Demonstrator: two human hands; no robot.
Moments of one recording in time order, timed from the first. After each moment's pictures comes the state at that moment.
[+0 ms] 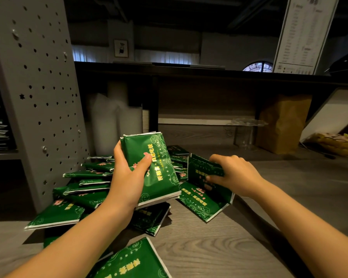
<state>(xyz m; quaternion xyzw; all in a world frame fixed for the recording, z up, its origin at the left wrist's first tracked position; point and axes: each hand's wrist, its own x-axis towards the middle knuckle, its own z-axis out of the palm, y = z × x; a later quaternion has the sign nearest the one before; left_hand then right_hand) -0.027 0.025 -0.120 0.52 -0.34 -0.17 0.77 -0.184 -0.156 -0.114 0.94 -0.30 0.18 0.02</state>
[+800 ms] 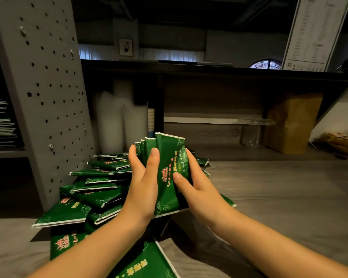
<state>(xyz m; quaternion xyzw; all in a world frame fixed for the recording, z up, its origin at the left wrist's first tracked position) -0.047 0.026 -0.123 0.53 -0.35 -0.19 0.75 -0.134 -0.057 -0.139 0.77 -0.09 0.35 -0.52</state>
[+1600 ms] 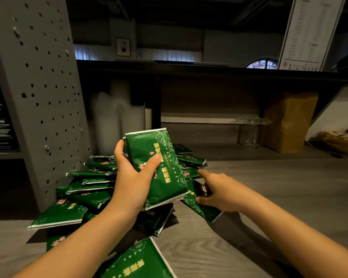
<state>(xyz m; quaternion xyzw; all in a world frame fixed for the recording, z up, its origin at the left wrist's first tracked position) -0.032 0.026 -0.121 0.53 -0.34 -0.15 0.76 -0.163 -0.112 -0.121 0.94 -0.31 0.03 -0.09</state>
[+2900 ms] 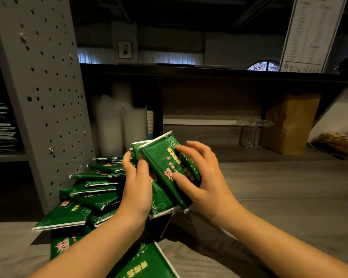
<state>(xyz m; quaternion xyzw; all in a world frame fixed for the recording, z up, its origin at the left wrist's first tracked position) -0.032 0.017 -0.133 0.55 -0.29 -0.16 0.76 -0.144 -0.071 -0.129 0.87 -0.11 0.43 -0.23</state>
